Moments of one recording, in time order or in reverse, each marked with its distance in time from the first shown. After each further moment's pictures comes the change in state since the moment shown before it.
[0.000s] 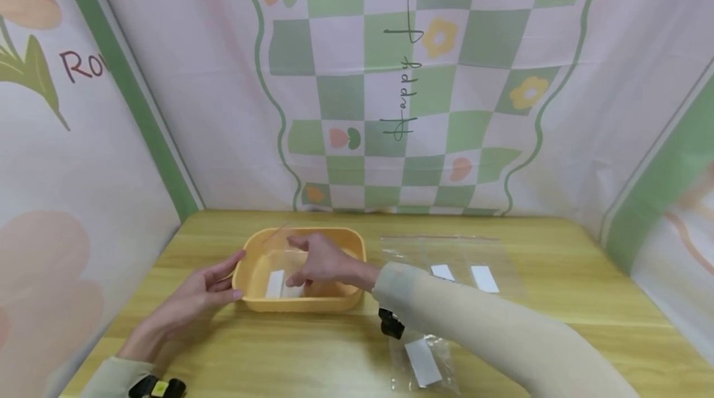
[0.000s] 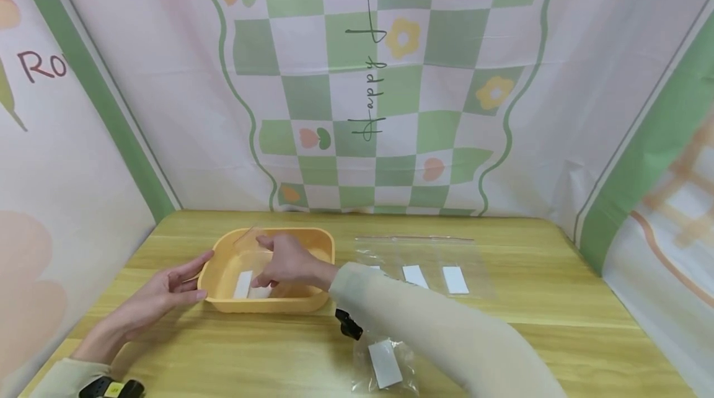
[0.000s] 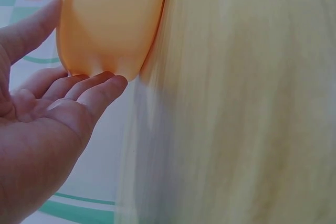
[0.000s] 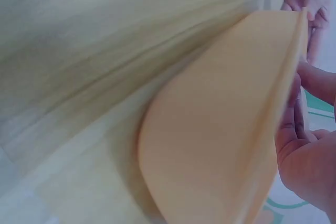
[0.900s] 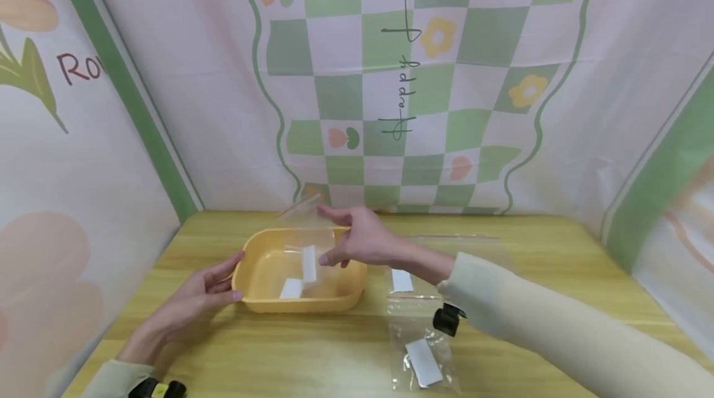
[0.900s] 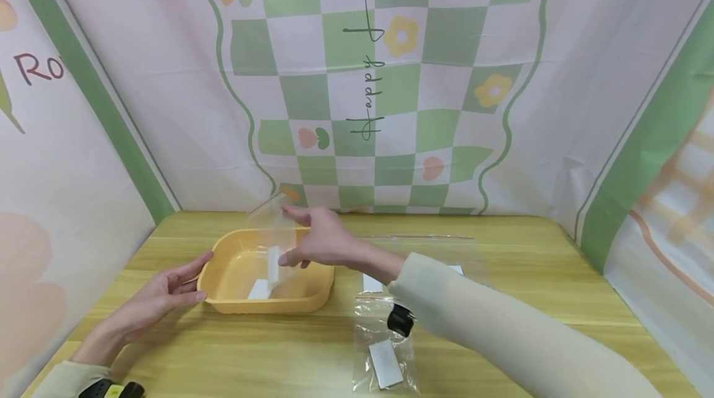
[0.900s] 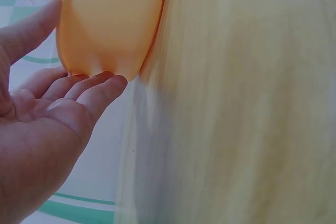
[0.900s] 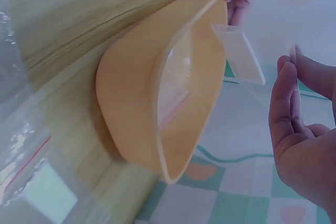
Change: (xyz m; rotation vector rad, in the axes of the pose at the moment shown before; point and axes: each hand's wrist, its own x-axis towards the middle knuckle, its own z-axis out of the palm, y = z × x) left_hand -0.001 0.000 0.000 0.012 -0.003 0.016; right_hand -0.066 -0.036 -0.076 0.060 0.024 -0.106
